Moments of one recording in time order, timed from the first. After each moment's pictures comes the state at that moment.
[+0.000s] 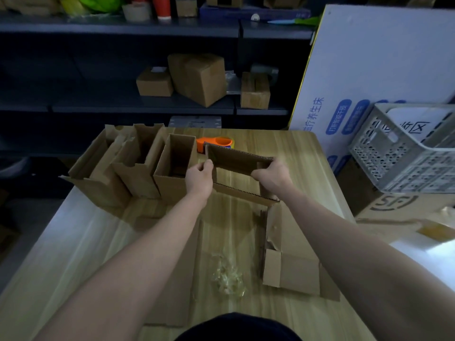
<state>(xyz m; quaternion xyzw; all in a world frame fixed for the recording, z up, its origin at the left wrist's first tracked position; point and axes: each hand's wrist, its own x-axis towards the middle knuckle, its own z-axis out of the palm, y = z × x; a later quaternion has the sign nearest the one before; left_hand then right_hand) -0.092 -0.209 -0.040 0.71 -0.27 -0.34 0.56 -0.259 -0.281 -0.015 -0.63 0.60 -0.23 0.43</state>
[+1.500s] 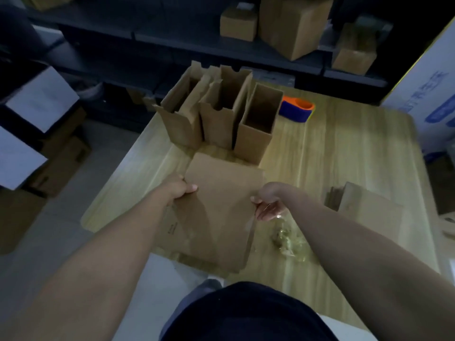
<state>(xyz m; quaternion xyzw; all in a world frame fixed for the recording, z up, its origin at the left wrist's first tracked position) 0.103 -0.015 -0.130 0.84 -0.17 -0.44 0.26 -0.112 -0.164 -0.114 -0.57 0.53 0.31 0.55</state>
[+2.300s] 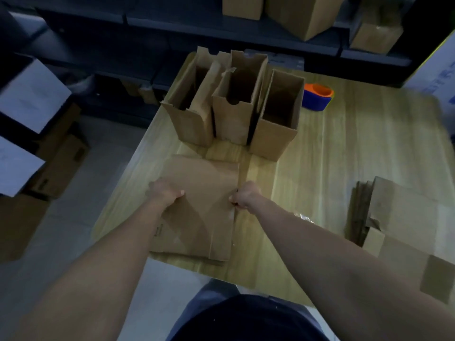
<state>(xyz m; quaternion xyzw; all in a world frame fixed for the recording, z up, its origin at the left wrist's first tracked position) 0.166 0.006 -0.168 0.93 -0.17 -0.31 0.09 -0.012 -0.112 -0.164 -0.60 0.57 0.11 0.55</state>
